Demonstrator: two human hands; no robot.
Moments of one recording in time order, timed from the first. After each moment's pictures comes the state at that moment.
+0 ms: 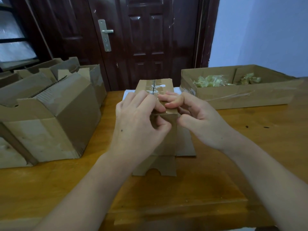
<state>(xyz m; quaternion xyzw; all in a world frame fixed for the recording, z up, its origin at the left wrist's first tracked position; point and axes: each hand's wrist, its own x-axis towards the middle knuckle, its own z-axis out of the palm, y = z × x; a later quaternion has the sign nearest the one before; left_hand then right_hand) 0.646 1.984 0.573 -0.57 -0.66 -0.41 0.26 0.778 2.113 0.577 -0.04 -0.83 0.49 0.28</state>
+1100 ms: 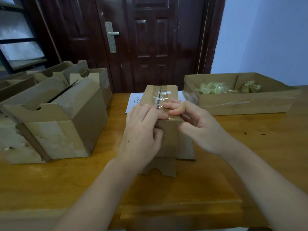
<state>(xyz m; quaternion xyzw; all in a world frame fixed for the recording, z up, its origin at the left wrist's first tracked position) 0.641 1.976 0.562 -0.59 -0.66 -0.42 0.22 0.779 2.112 0.581 -0.05 -0.84 0.47 0.27</state>
